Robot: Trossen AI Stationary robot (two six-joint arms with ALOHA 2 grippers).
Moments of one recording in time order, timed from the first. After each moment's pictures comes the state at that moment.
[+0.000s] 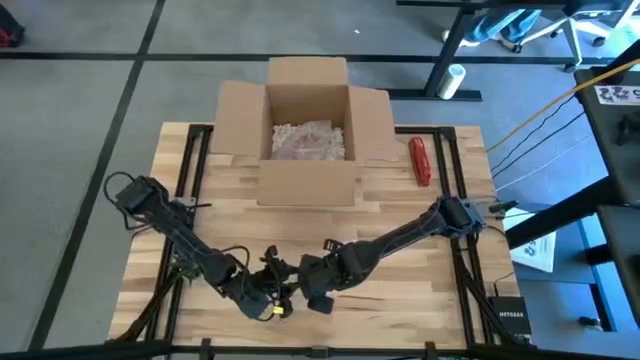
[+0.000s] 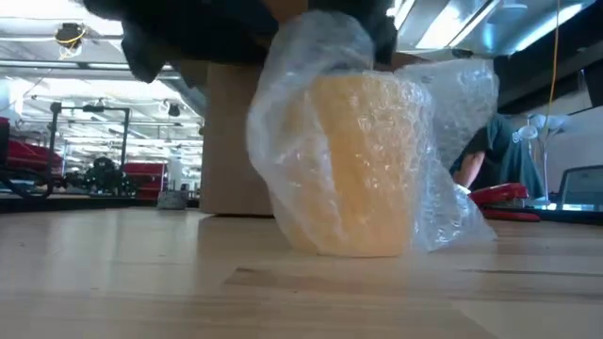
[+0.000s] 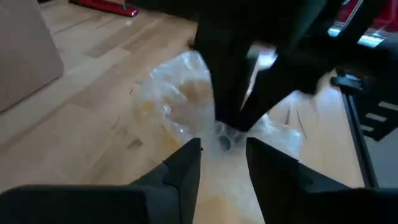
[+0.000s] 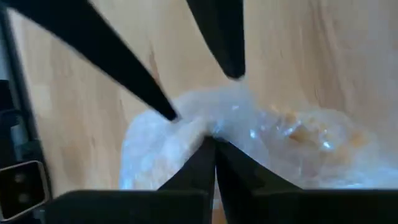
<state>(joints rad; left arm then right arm) -0.69 1.73 0.97 0.17 -0.87 -0.65 0.43 2.19 1.86 -0.95 0.10 0.67</state>
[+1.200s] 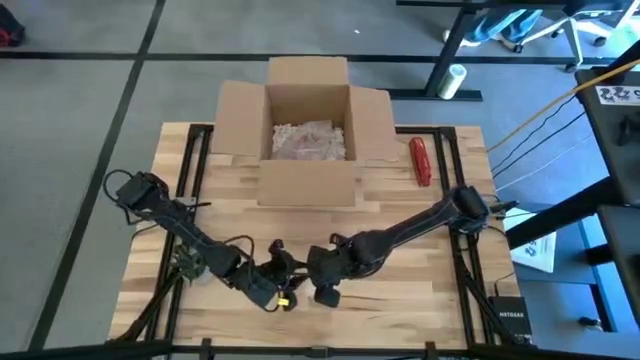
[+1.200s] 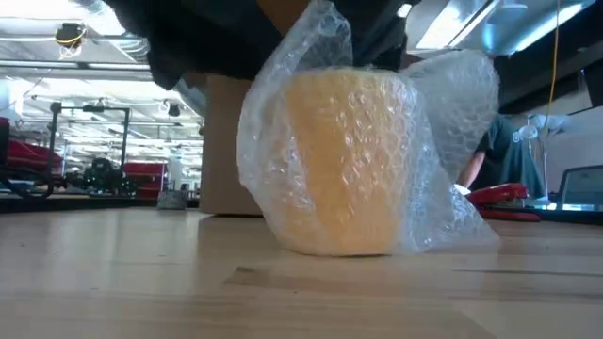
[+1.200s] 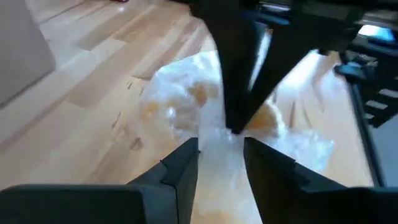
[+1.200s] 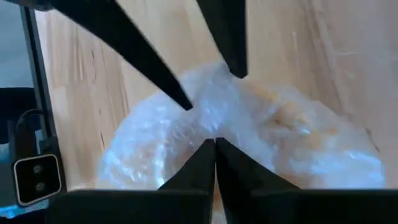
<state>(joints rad) -0.61 1.72 0.97 0.16 -0.73 -0.61 0.41 2.02 1.72 -0.86 0.08 0.68</state>
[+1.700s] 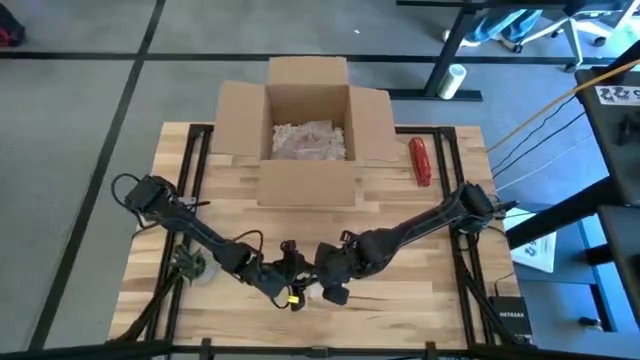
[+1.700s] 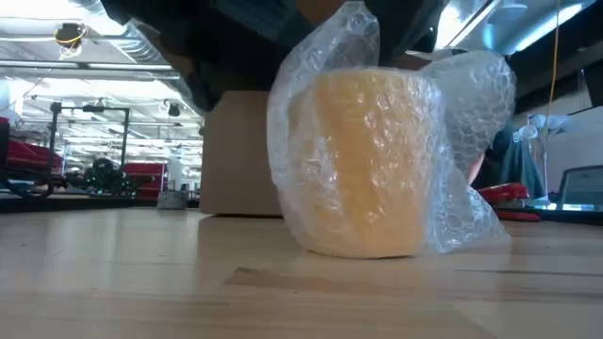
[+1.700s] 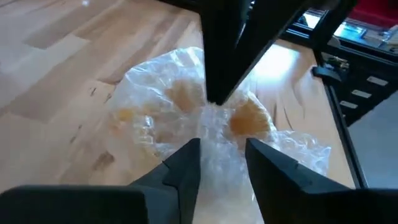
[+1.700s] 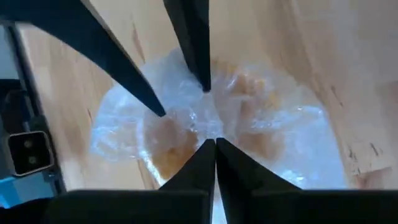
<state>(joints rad) -0.54 1.79 0.97 0.30 -0.59 -0.56 0.42 2.00 1.69 -0.95 0.08 0.72</state>
